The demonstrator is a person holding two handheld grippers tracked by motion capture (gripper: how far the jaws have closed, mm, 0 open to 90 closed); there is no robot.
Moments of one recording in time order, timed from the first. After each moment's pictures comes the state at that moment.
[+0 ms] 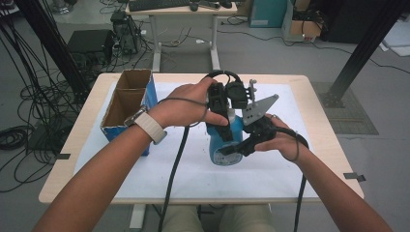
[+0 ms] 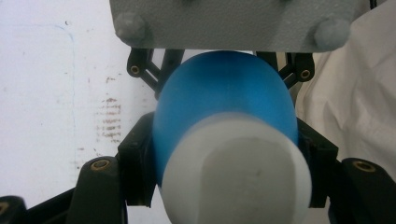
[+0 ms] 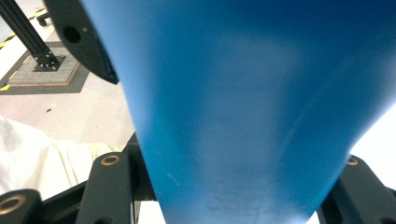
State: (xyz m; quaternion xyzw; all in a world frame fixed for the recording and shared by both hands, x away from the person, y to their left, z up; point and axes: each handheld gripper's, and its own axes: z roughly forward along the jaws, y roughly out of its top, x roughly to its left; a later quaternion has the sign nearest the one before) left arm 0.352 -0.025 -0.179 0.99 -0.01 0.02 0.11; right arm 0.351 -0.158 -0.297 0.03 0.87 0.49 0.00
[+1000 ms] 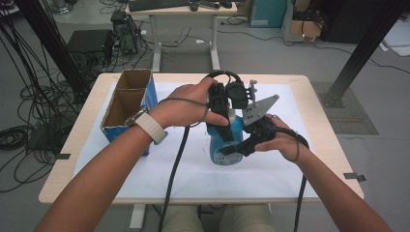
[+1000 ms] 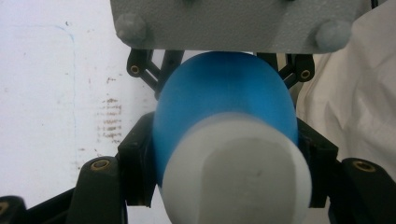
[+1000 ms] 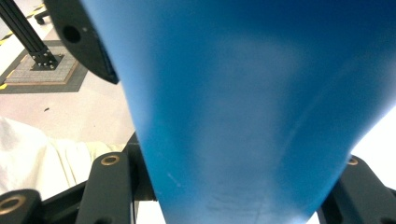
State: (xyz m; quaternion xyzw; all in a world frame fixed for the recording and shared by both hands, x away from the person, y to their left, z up) left arm 0.353 -0.026 -0.179 0.99 -0.02 0.02 0.11; right arm 0.351 -0.159 -0.297 0.02 0.88 0.48 0.01
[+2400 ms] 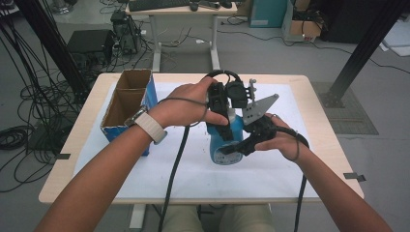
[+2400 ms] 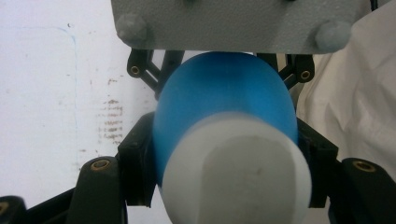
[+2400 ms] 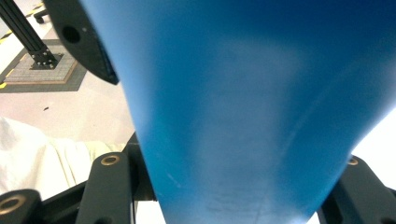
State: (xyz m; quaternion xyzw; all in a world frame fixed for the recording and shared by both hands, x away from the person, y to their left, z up) left arm 0.352 -0.025 -0.180 0.99 -0.01 0.02 0.12; right arm 0.353 -0.159 -0.295 0.02 0.88 0.48 0.01
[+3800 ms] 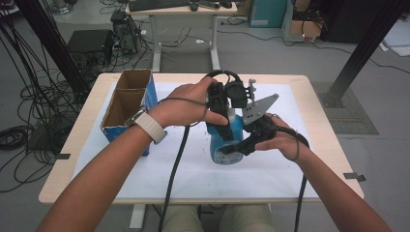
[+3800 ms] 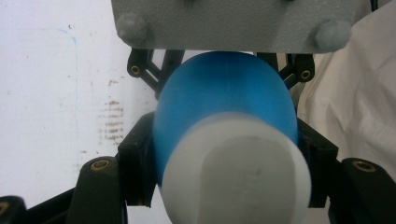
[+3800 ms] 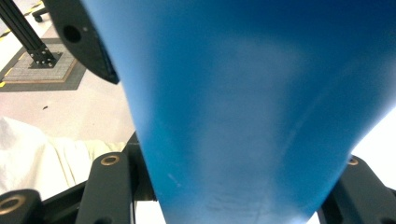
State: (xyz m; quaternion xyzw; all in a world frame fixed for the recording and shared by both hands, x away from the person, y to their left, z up) left arm 0.353 -0.024 -0.180 0.99 -0.01 0.02 0.12; right arm 0.353 -0.159 -0.296 0.02 0.88 0.48 0.01
